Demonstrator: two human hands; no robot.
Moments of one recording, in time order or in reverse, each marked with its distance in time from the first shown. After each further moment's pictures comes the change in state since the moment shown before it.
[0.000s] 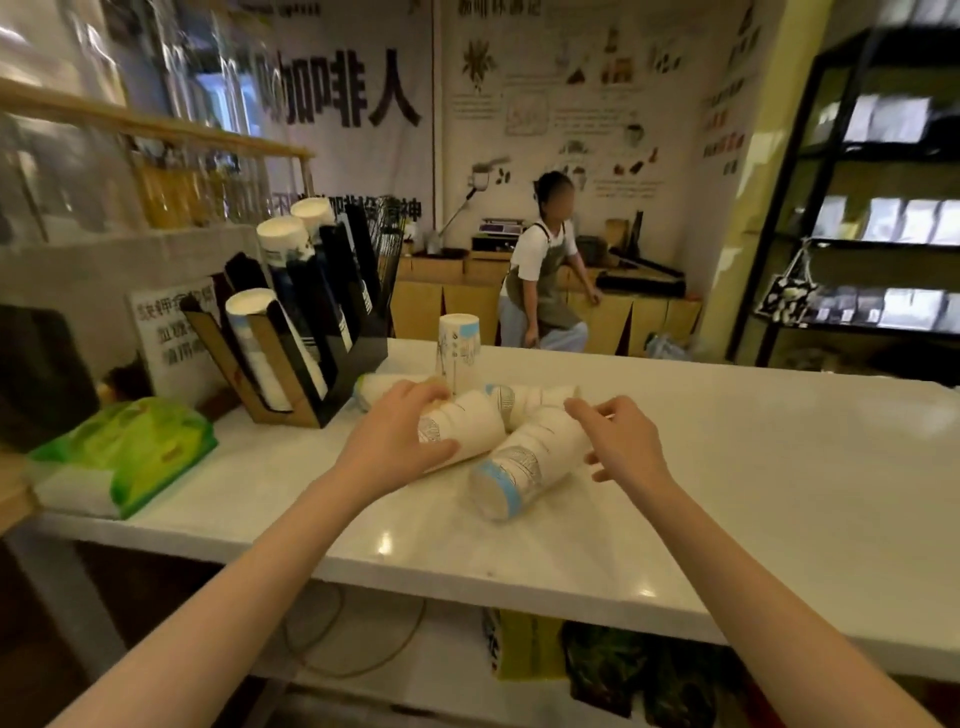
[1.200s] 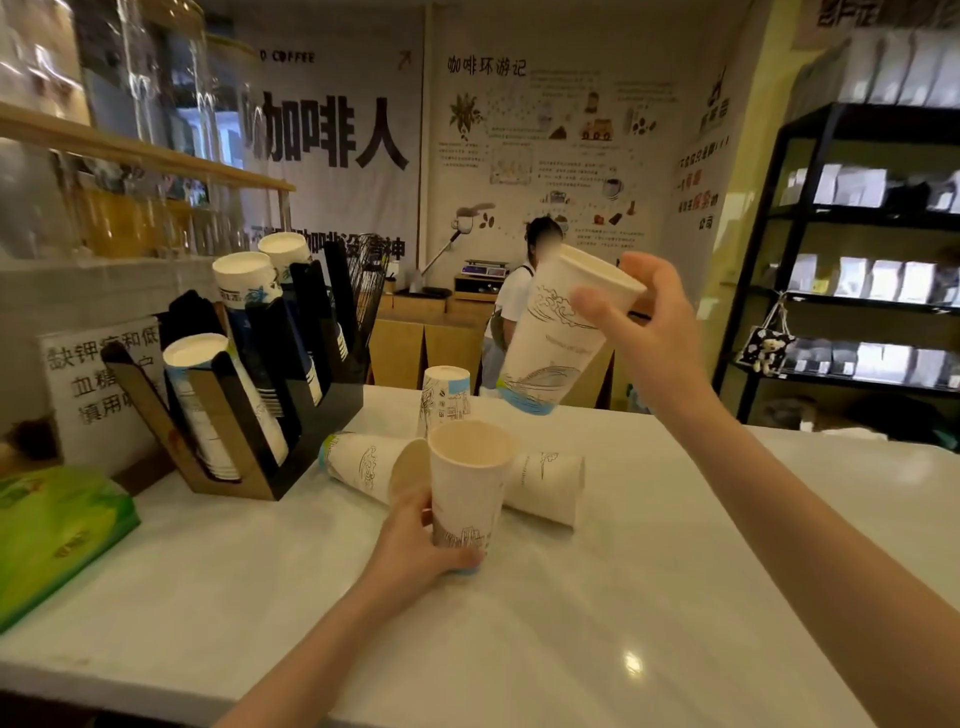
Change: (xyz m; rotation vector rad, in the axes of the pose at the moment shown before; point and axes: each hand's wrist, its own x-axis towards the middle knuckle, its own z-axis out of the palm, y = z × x) left_hand 0.059 -0.048 0.099 -0.754 -0.059 -0.177; right_hand 0.077 -0.101 -0.024 0.220 0.170 -0.654
